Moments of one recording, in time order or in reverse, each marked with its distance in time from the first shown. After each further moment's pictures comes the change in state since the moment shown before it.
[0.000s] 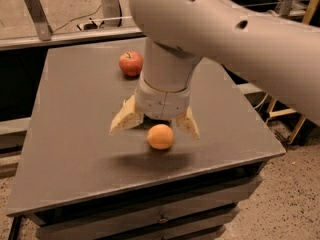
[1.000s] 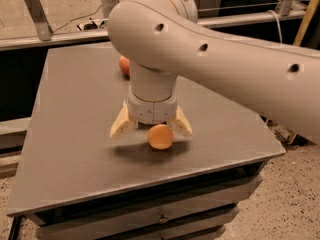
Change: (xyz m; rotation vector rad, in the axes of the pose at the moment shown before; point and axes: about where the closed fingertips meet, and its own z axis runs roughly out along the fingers) arm 0.024 -0.004 0.033 -0.094 0.054 -0.074
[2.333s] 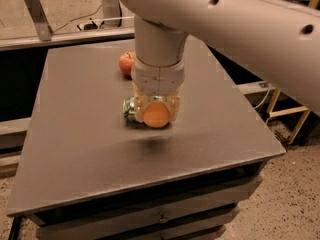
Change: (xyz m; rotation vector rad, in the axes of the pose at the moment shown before) arm 0.023 0.011 -0.052 -0.008 0.010 0.035
